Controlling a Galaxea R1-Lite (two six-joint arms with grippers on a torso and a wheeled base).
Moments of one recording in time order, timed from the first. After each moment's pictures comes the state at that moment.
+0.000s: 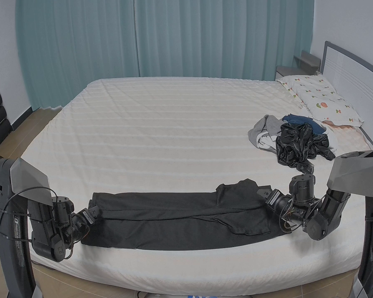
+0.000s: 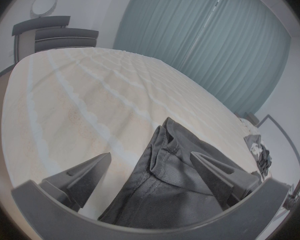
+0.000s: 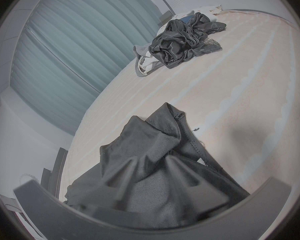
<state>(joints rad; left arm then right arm) 0.03 2.43 -0.34 -1.55 0.08 -0.59 0.28 2.29 -0.62 -1.17 -0.08 0.83</state>
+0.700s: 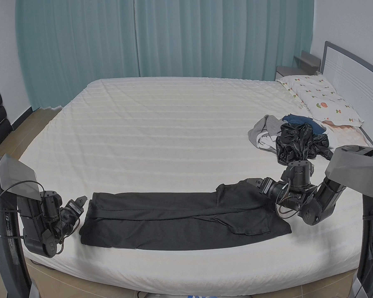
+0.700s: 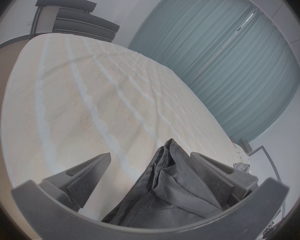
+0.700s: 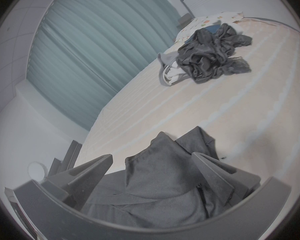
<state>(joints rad) 0.10 2.38 -0.34 -1.55 0.02 -0.79 0.25 2.38 -0.87 -1.04 0.10 0.66</state>
